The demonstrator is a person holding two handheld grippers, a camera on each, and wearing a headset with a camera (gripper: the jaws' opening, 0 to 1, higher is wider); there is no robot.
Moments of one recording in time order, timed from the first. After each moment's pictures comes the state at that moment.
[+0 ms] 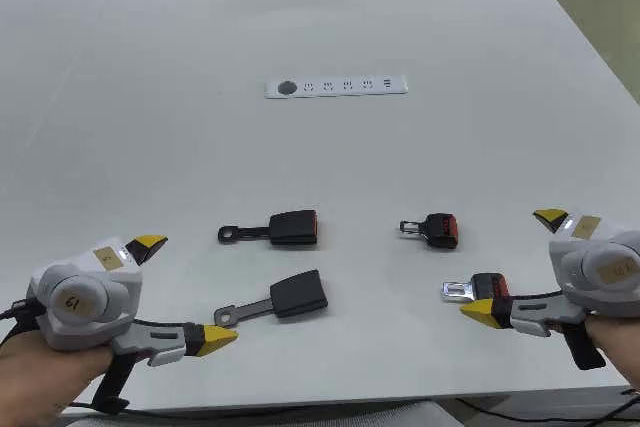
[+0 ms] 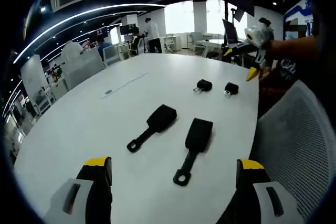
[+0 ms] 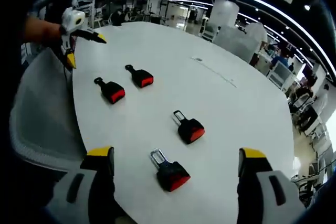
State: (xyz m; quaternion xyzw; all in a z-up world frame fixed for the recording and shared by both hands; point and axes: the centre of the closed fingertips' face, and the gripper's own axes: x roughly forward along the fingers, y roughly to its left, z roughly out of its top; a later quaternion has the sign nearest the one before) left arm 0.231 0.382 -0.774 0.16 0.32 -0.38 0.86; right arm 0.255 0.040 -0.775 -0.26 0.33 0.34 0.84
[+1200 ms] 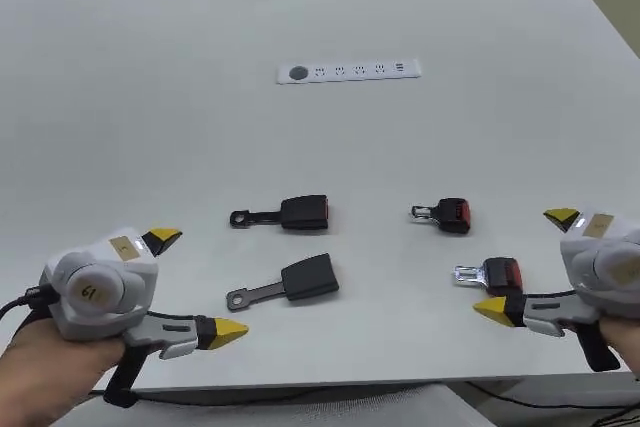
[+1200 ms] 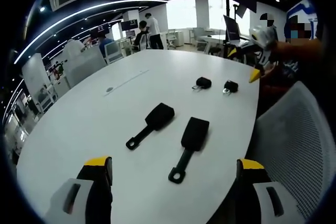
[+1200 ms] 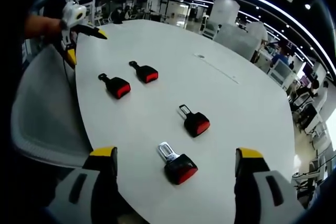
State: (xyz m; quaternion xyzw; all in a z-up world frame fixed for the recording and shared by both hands) left arm 0.234 0.373 -0.754 0.18 0.31 -0.38 0.85; right arm 0.248 0.034 -0.770 -0.23 0.33 0.33 0.85
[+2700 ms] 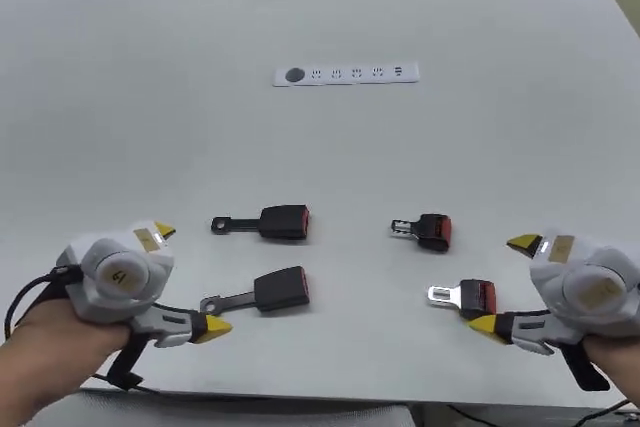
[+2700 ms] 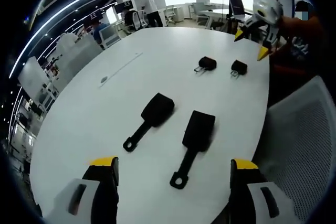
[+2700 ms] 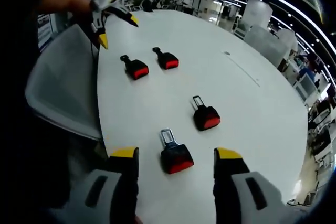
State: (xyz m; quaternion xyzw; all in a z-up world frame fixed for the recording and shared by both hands) left arm 0.250 0.334 -0.771 0.27 0.39 -0.37 0.80; right arm 0.241 0.021 -0.785 -0.29 0.35 0.46 0.76
